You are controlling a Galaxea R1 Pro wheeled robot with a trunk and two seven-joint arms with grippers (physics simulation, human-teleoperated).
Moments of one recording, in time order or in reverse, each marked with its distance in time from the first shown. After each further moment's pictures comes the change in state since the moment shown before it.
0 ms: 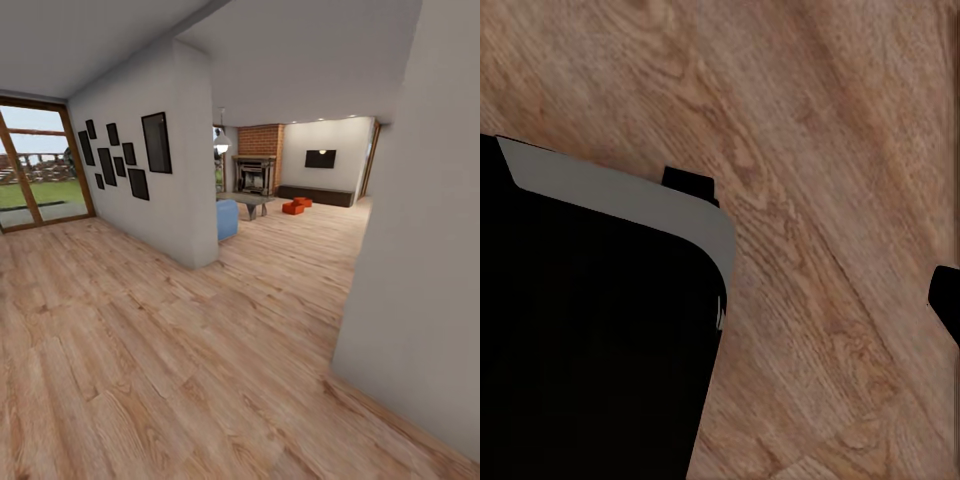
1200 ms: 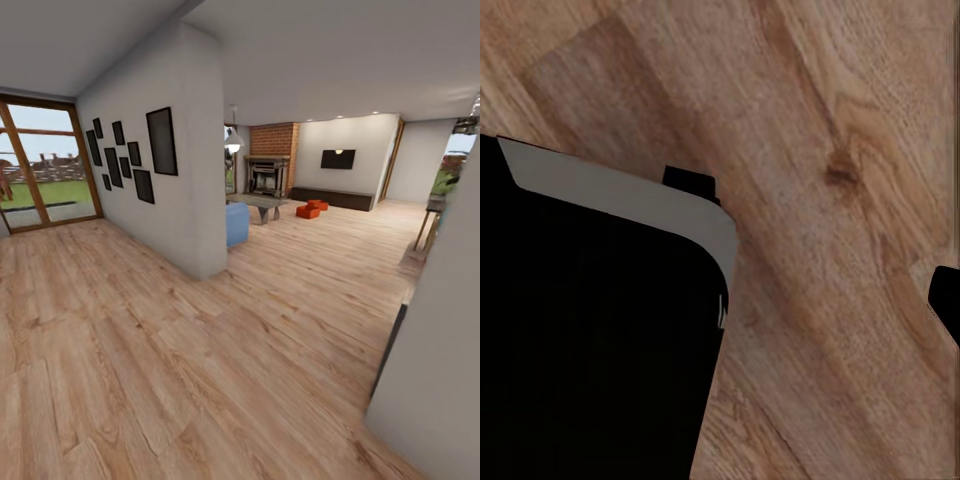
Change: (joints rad) left arm 0.000 0.000 0.000 0.000 0.000 0.000 0.000; right arm 0.000 -0.001 -0.006 0.000 -0.004 0.002 0.003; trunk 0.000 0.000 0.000
